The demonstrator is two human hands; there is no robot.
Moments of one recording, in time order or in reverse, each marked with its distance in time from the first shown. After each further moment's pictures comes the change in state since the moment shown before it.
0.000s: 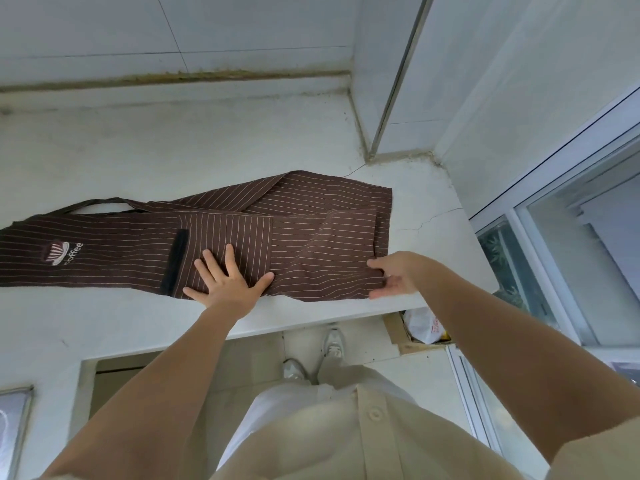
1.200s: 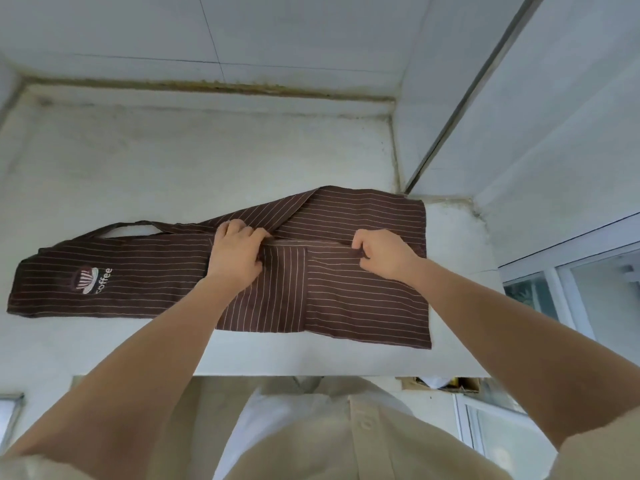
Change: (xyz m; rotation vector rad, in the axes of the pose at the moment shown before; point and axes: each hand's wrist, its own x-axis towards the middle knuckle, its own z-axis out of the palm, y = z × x) left_hand 0.074 0.035 -0.083 0.247 0.341 0.455; right_hand 0.045 -0.117 0.026 -1.419 0.208 -0.941
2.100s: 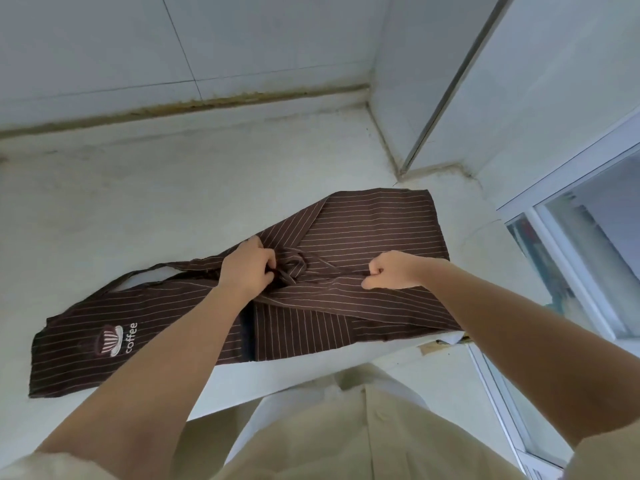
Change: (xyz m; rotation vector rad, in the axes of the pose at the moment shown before) left_hand 0.012 -0.069 0.004 -0.164 -0.203 0.207; right_hand -0.028 -0.072 0.035 0.125 -0.320 0.307
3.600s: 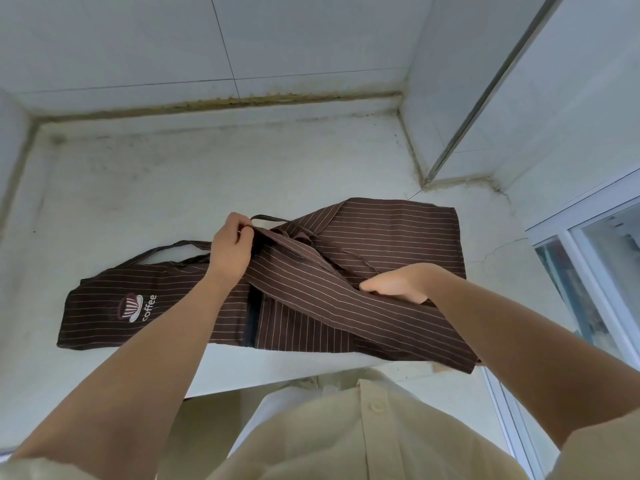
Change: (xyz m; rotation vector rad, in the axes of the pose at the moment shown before) left_hand -0.025 -0.014 -0.027 -0.753 0.418 -0.296; right_hand 0.012 -0.024 0.005 0.590 -0.534 0.278
